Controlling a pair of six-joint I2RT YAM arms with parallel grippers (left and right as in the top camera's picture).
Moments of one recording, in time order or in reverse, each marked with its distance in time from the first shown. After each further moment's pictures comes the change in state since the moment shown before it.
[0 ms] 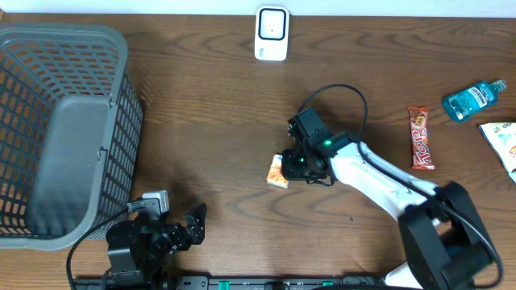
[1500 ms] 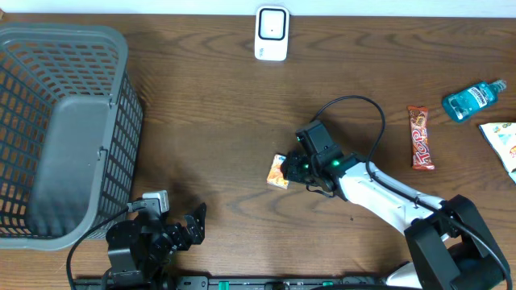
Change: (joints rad) left arm 0.000 0.000 0.000 0.000 0.000 0.000; right arm 0.011 -0.075 -0.195 0.295 0.058 0.244
